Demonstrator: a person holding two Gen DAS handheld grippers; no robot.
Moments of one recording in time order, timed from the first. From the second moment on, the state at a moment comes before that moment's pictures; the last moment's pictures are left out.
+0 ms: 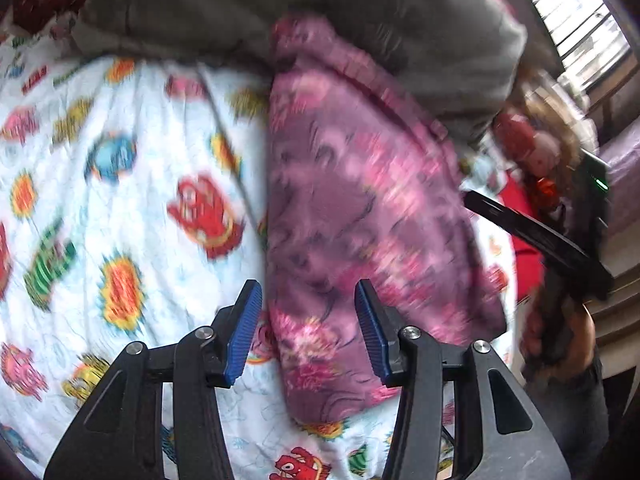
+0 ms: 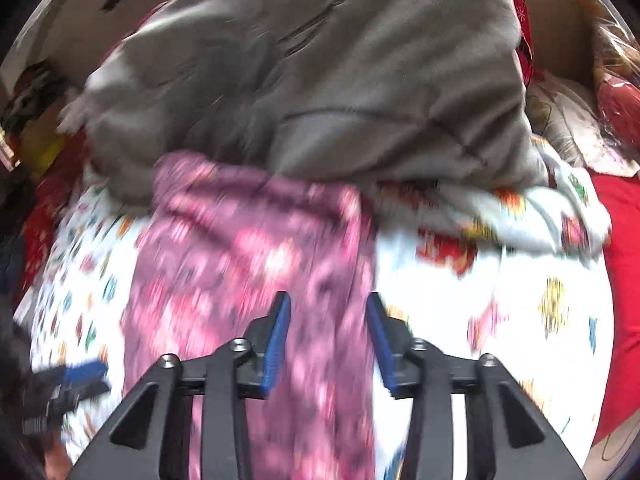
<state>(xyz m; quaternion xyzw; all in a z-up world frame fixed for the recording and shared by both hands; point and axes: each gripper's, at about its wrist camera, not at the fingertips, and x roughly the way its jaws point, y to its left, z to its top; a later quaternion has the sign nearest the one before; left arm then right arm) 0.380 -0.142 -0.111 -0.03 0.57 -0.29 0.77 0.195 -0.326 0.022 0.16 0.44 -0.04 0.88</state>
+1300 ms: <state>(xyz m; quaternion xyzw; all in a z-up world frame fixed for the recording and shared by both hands) 0.467 -0.148 -0.124 -0.16 0.59 -0.31 0.73 0.208 -0.382 -0.009 0.31 0.40 -0.07 0.86</state>
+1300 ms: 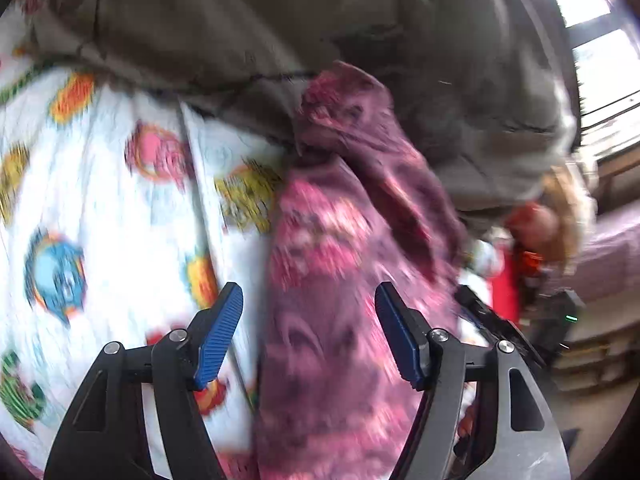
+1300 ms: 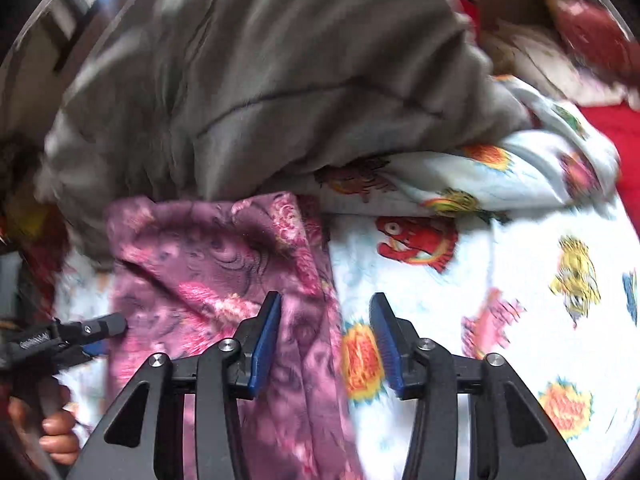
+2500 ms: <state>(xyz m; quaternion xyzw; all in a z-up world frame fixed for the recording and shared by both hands) 0.322 -0.047 -0.105 -0.11 0.61 -0.30 0.72 0.087 -0.247 -0.005 0.23 0.46 0.06 0.86</state>
